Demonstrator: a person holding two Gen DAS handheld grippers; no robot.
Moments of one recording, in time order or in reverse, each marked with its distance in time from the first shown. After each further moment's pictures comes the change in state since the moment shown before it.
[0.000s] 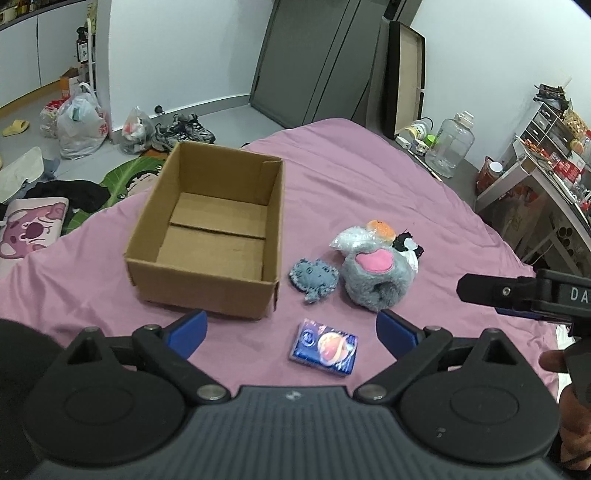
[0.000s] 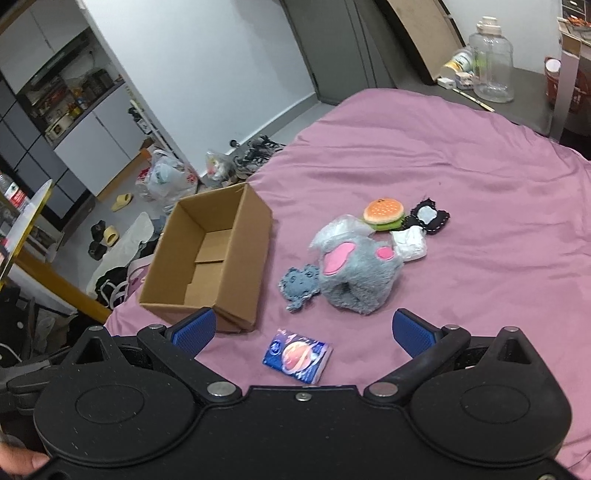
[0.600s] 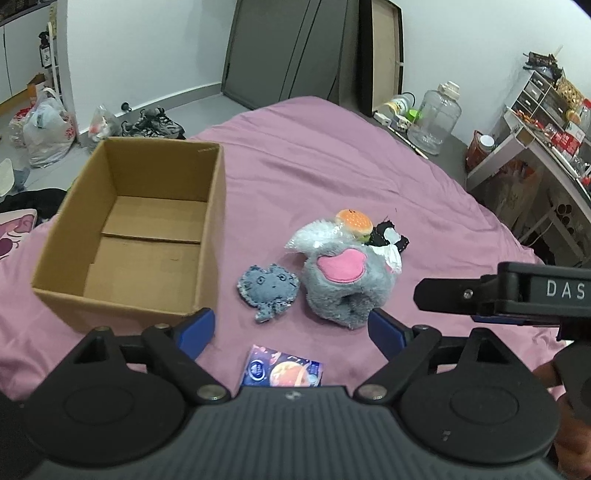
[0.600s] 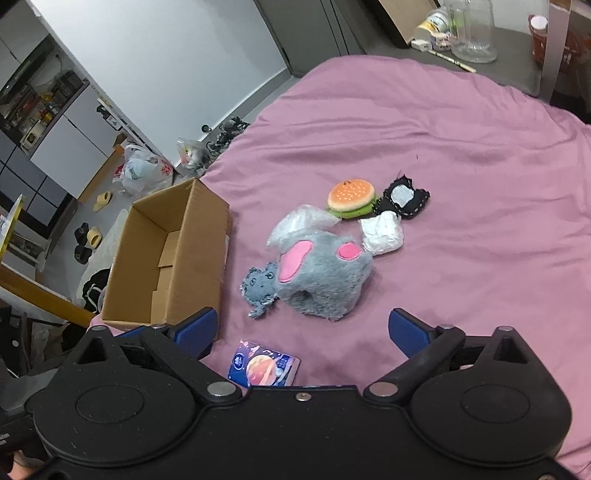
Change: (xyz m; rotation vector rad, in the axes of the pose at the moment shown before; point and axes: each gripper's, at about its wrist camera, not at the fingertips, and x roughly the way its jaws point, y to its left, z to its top) left arm 0.074 -0.050 0.013 0.069 0.046 -0.027; right arm 0.044 -0.042 0.020 0.089 0.098 -0.019
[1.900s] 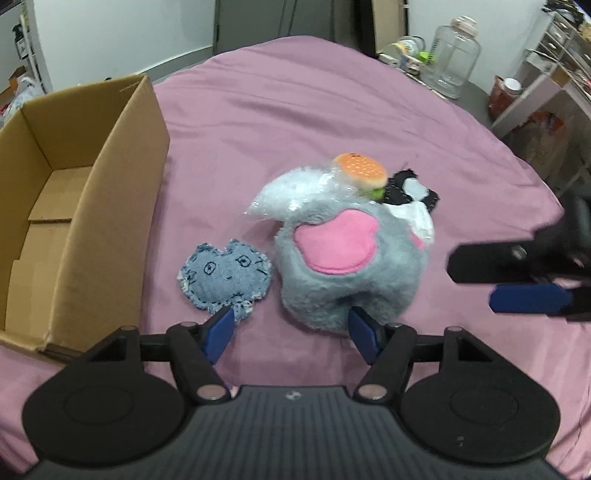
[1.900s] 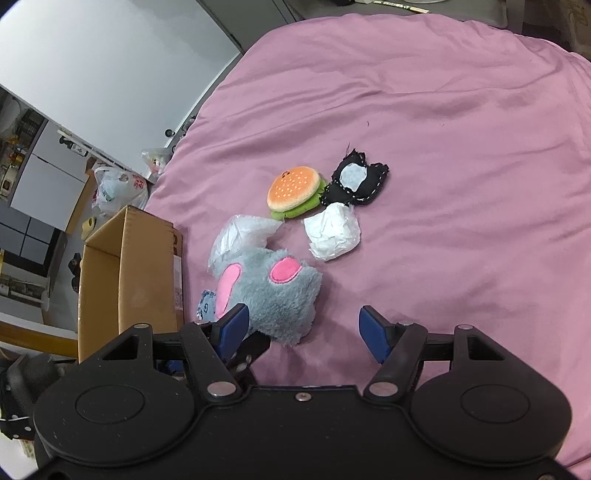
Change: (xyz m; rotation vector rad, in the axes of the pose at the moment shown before) left arm 0.114 -0.033 0.000 0.044 0.119 0.063; right arm 0.048 -0.057 0.025 0.182 0.080 0.005
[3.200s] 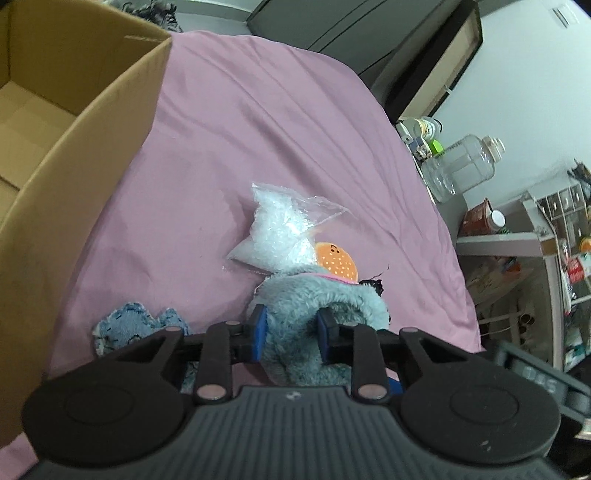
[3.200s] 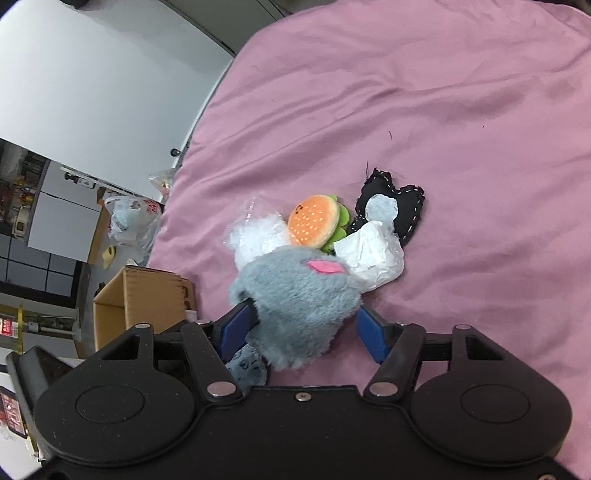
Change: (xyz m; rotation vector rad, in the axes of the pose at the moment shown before) left arm 0.041 0.050 0.060 -0.475 0.015 -0.340; right arm 0.047 -0.011 0.045 0.126 0.026 0.094
